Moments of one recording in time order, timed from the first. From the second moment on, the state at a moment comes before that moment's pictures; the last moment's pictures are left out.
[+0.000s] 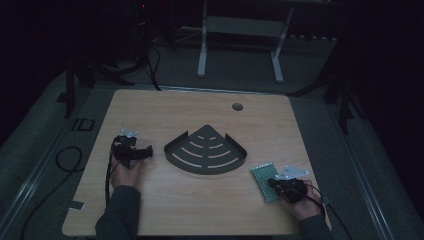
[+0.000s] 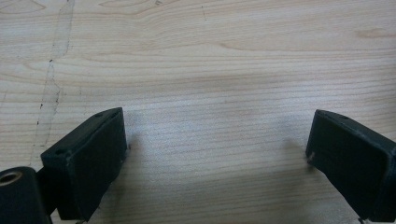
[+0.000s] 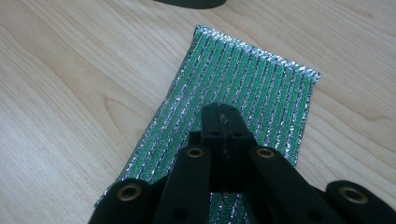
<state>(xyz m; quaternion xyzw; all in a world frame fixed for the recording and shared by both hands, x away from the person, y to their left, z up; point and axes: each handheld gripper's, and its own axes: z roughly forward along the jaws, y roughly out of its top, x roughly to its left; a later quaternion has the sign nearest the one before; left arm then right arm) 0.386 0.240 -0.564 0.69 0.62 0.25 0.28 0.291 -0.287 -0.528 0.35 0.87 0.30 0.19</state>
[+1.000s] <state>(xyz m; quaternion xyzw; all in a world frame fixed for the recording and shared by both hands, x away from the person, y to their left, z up) 0.386 0.240 -0.564 0.69 0.62 0.25 0.28 0.334 -0.318 -0.513 0.44 0.85 0.24 0.12</state>
